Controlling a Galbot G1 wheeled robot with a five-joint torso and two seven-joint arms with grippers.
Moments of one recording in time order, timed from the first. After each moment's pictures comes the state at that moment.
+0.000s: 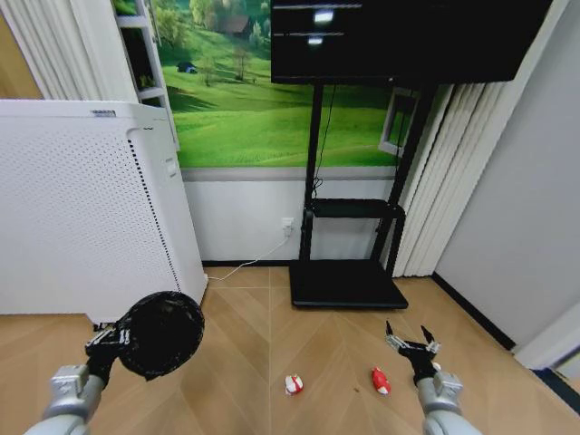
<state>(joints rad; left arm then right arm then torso) 1.67 -1.19 -1.00 -2.14 -0.27 0.24 0.00 -1.56 1.30 0.76 1.89 0.24 0.04 0.10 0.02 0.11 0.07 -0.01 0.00</state>
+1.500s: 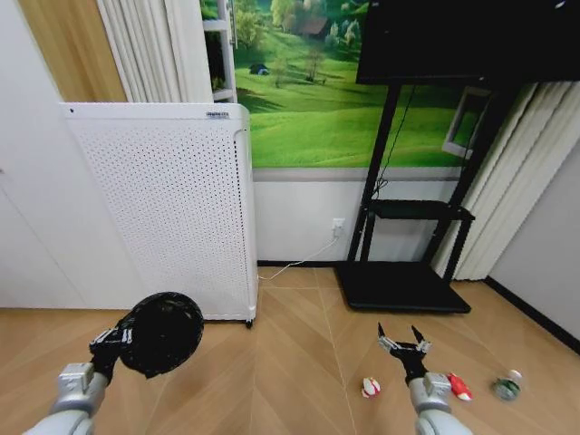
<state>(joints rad) 1.62 -1.18 -0.96 -2.09 -0.27 0.22 0.02 -1.53 1.29 0.72 1.85 0.22 0.05 0.09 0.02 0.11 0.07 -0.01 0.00</state>
